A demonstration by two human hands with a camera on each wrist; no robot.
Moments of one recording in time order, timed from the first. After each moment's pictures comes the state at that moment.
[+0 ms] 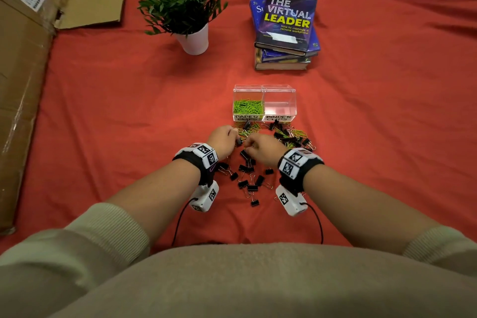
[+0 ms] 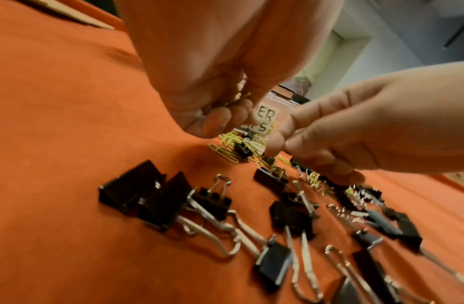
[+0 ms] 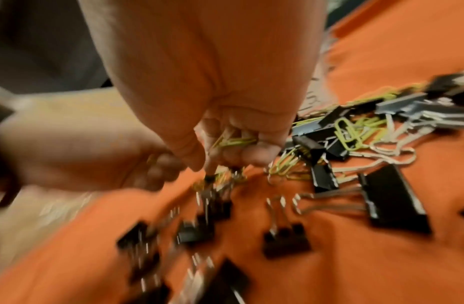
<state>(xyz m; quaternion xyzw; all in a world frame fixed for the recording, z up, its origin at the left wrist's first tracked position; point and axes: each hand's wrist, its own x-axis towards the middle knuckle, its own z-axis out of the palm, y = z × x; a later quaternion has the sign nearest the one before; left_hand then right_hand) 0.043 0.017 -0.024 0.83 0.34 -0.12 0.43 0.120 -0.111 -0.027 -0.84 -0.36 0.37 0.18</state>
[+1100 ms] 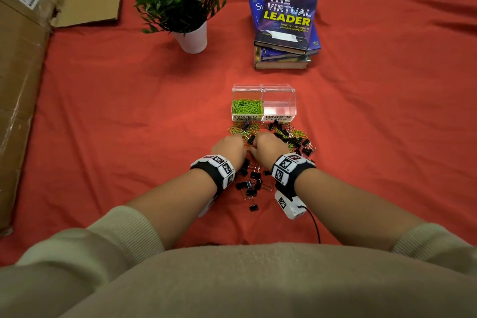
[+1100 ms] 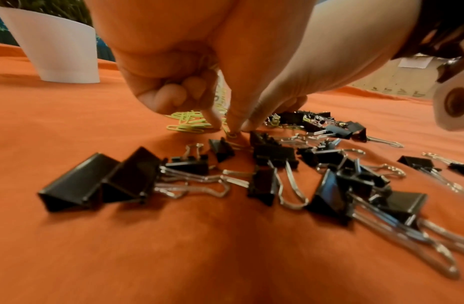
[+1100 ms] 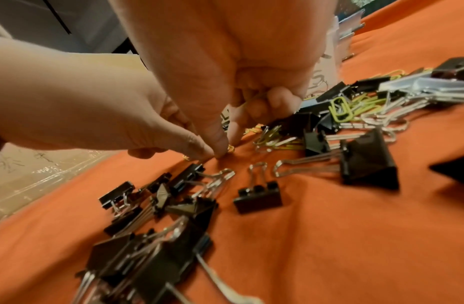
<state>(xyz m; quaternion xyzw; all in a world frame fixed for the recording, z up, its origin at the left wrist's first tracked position) 0.042 -0.014 -0.042 0.93 0.27 -0.16 0.17 0.120 -0.103 -0.039 -0.89 -0.32 0.32 0.08</state>
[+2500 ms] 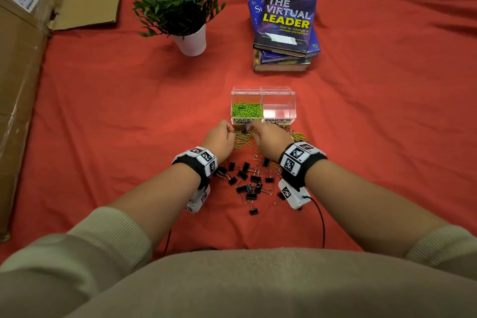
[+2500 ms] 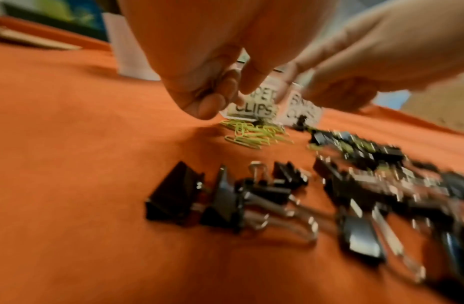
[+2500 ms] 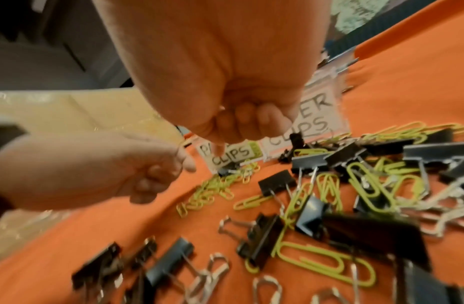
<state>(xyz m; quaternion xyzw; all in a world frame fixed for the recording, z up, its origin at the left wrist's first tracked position) 0.047 0.024 -0.034 0.86 0.34 -0.09 0.38 0.145 -0.101 -0.013 -0.87 -0.38 0.29 0.13</state>
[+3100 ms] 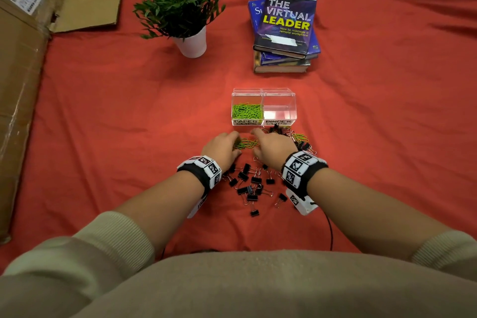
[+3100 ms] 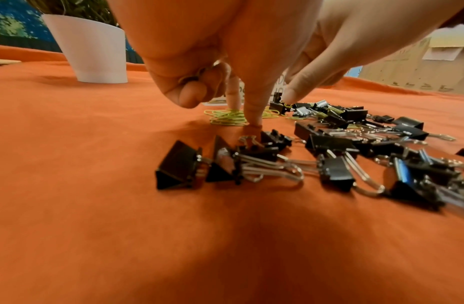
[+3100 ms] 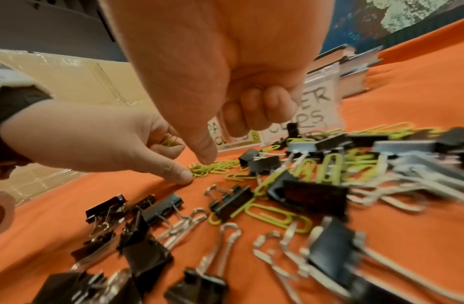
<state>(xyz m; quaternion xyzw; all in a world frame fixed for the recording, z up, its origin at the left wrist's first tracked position) 0.034 0.018 -0.049 0.93 0.24 -0.14 0.23 0.134 -0.114 -0.020 -0.86 -0.44 0.25 0.02</state>
